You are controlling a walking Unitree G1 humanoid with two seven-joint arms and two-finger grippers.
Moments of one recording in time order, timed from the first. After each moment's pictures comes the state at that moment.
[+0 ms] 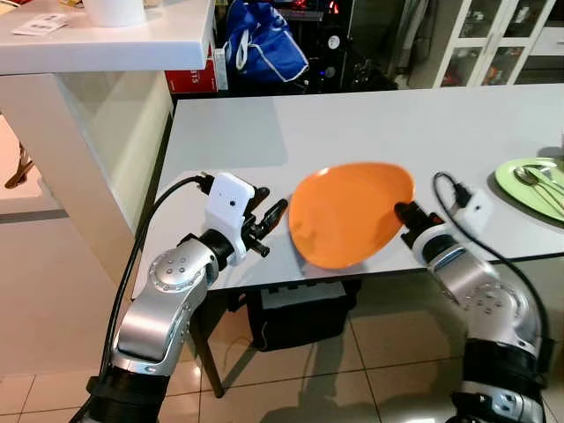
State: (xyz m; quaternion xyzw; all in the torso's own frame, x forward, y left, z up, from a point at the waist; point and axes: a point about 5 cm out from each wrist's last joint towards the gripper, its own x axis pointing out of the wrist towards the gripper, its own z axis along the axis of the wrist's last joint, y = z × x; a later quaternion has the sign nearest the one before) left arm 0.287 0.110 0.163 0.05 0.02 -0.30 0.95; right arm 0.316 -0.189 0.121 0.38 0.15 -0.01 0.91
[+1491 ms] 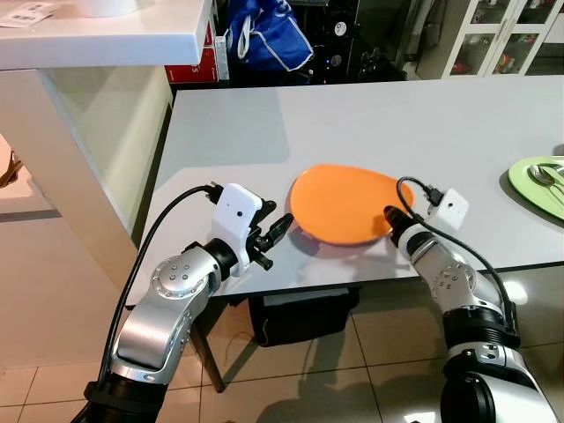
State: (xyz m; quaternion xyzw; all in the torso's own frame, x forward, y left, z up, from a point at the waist) left arm 0.280 0.105 0.156 0.06 0.04 -0.32 0.94; right arm 0.347 -0.186 0.091 0.30 0.19 -0.05 0.93
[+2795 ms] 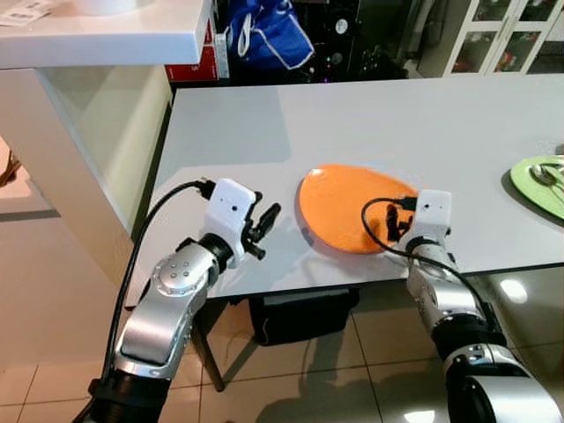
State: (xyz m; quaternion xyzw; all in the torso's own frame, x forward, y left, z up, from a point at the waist) left arm 0.288 0.112 0.156 0.08 0.02 -0.26 0.96; right arm 0.348 -0.189 0.083 -0.01 0.09 -0.10 0.99
